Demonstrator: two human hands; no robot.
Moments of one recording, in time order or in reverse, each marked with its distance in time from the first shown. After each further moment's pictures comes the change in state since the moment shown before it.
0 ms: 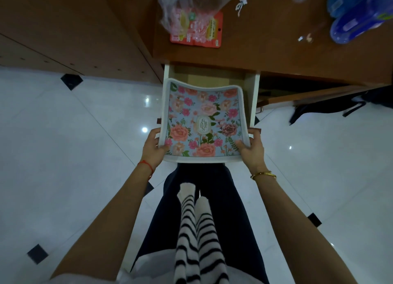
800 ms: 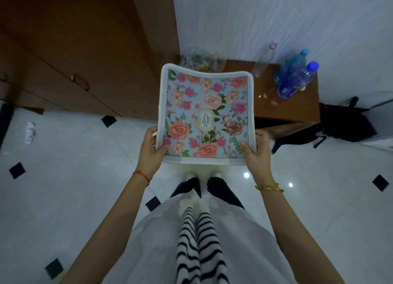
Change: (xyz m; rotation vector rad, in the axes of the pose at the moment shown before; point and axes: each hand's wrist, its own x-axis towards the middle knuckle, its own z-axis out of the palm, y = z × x) left_hand -0.231 0.189 -0.081 -0.094 0.077 0.451; right_hand -0.198 -0.196 -0.109 0.219 0.059 -0.386
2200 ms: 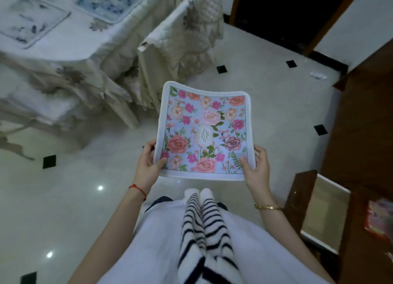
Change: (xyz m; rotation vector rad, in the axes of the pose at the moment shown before) left_hand -0.593 -0.081 0.395 -0.811 1.850 -0.224; right_hand -0.265 0.055 -0.127 -0.524 -1.800 -0.525
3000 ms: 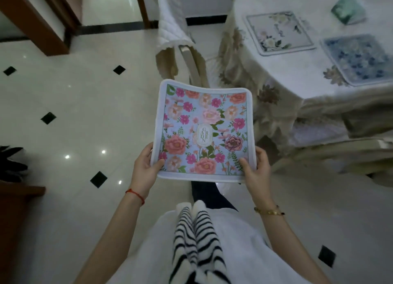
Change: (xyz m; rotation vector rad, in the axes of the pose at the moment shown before) left_hand -0.080 -0.026 -0.430 -0.249 0.889 -0.018; right_hand -0.086 -0.129 0.504 -0.151 -0.847 -0.266
